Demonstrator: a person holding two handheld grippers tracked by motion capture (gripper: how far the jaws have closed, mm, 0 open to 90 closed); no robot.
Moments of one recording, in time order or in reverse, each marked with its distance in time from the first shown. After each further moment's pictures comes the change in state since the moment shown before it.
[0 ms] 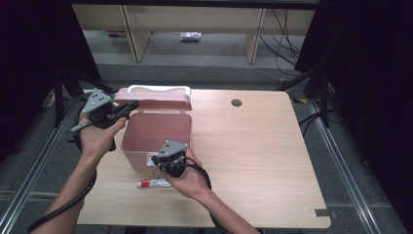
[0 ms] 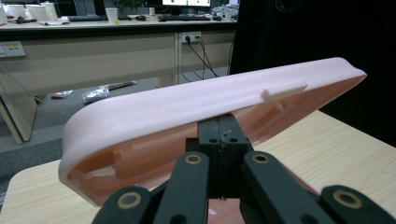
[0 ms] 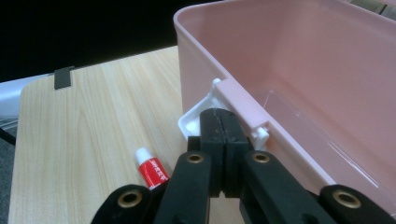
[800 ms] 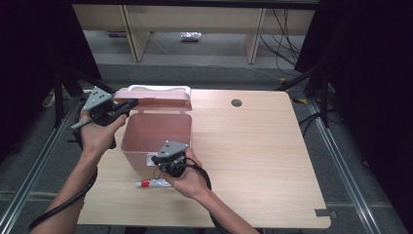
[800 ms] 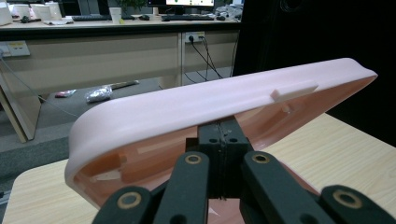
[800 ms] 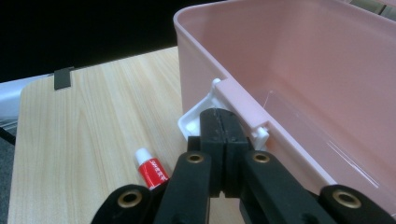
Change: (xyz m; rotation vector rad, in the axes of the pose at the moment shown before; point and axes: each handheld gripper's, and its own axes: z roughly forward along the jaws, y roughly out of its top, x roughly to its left) left arm 0.004 0.002 0.005 0.004 0.014 -0.002; right arm 0.000 -0.001 0.000 -0.006 -0.006 -0.010
